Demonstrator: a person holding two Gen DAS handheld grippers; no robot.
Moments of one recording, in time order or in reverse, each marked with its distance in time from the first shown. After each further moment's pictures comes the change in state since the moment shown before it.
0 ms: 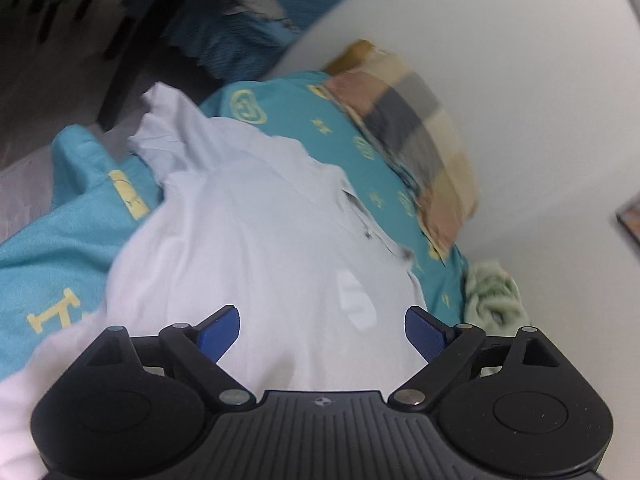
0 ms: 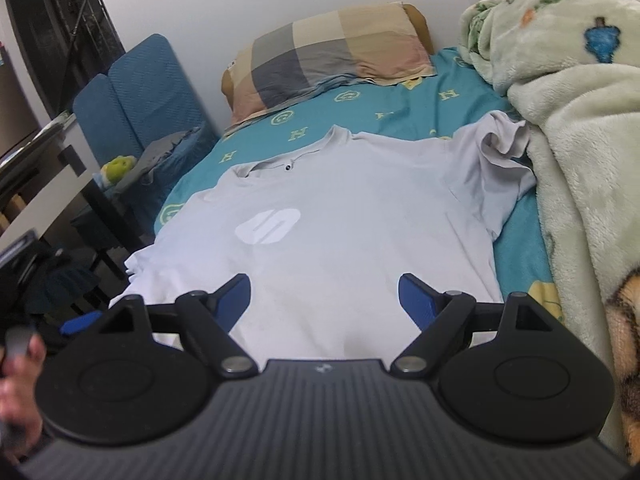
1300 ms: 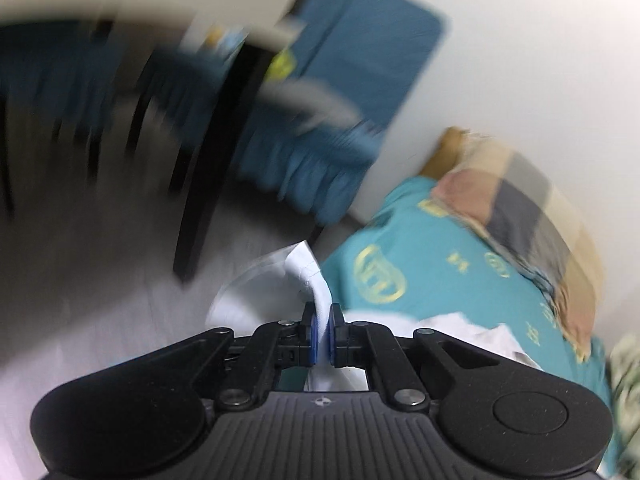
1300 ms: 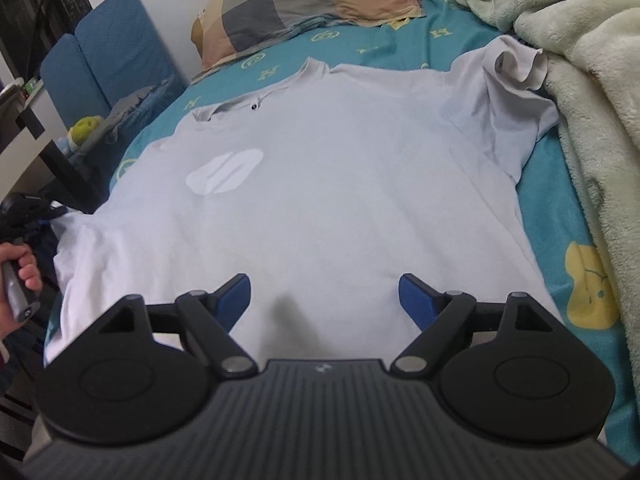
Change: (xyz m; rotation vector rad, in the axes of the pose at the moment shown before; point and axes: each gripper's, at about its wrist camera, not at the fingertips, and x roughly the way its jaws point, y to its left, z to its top) left arm 0.094 0.025 0.122 0.310 -0.362 0.298; right arm 0.074 -0.008 -0.015 -0.003 0.117 -0.074
